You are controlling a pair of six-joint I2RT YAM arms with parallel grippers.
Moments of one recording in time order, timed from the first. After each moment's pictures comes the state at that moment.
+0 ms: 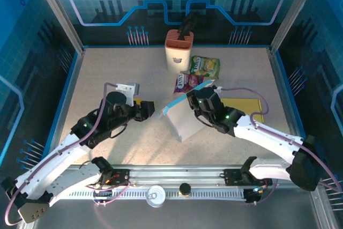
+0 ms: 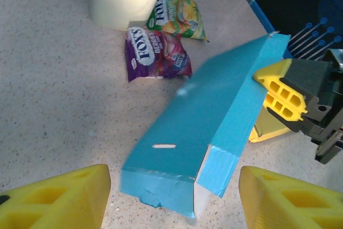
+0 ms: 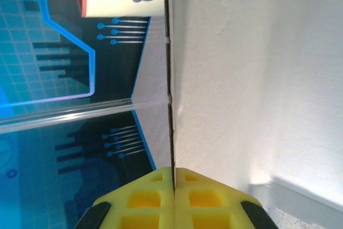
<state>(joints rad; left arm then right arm) -0.65 0.83 0.87 -0.56 -0.05 -0.54 0.81 1.22 0.86 -0.15 0.33 1.67</state>
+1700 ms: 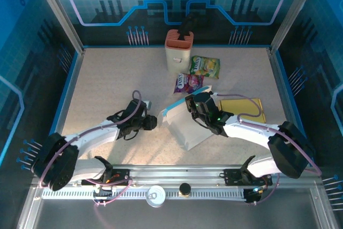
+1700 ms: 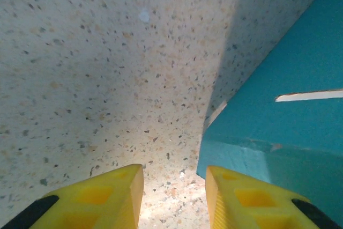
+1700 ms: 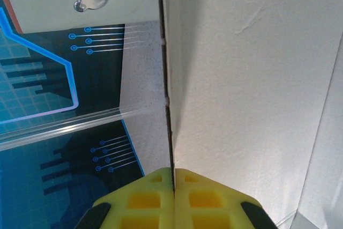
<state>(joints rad) -0.54 1.27 0.55 -0.21 0.08 -0.53 0.75 1.39 0.68 0.20 0.25 1.70</state>
